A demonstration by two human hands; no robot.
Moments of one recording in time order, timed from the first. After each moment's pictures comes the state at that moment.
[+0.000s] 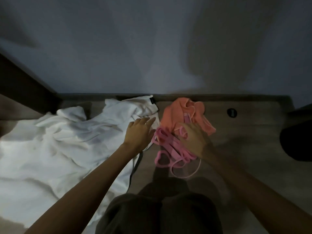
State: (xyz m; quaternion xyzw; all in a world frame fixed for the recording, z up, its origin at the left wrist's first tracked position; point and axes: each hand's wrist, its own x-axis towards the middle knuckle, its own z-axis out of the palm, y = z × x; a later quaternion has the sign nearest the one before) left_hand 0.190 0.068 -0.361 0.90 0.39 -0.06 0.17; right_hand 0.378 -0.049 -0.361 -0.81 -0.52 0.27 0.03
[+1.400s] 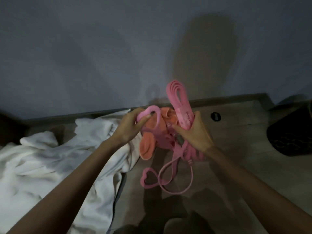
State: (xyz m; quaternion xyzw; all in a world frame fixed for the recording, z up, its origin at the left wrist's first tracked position) left_hand 0.269 0.100 -0.352 0.81 0.31 0.19 0.46; right_hand 0.432 -0.056 -0.334 -0.86 -0.30 0.24 0.35
